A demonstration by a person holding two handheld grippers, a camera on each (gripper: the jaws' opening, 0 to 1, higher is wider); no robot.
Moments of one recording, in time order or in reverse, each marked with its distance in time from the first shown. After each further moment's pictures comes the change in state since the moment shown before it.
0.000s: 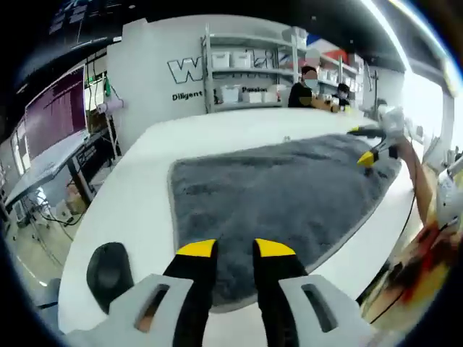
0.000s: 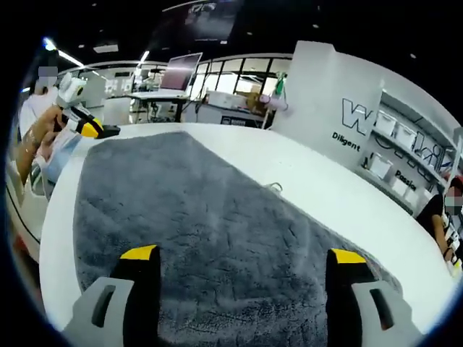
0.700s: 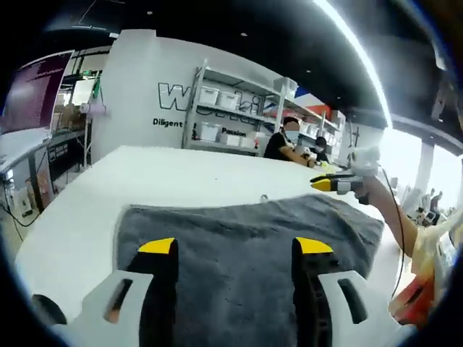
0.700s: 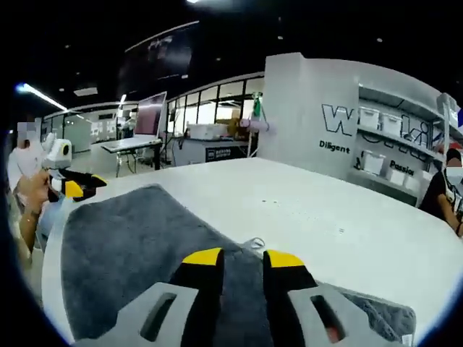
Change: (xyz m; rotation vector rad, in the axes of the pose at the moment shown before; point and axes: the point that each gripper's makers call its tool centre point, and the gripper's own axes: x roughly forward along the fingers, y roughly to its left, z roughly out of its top) left arm 0.099 0.004 0.071 -0.117 -0.168 -0.089; right arm 0.064 -0.043 0.074 0.149 -0.112 -0.019
